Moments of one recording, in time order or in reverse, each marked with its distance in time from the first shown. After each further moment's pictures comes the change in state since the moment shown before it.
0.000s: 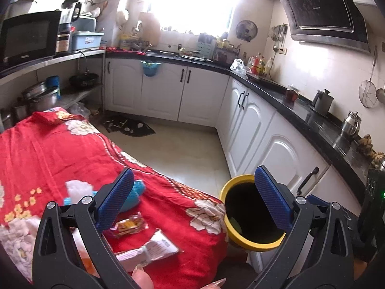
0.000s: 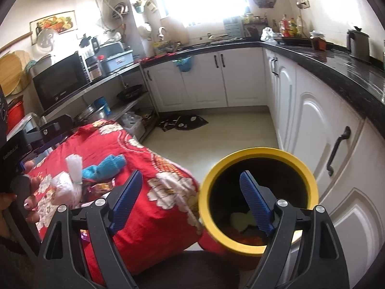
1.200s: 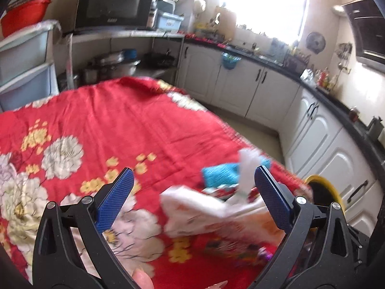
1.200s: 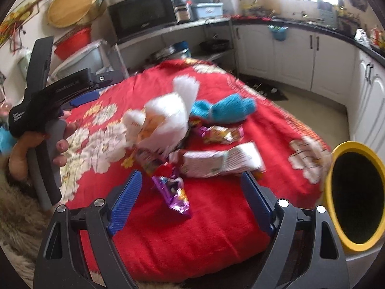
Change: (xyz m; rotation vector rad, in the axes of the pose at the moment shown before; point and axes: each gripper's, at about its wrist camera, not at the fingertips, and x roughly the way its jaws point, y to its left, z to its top) left arm -0.065 0.191 -0.051 -0.215 0.059 0.317; right arm 0.055 0.178 -0.064 -0.303 0.266 0.367
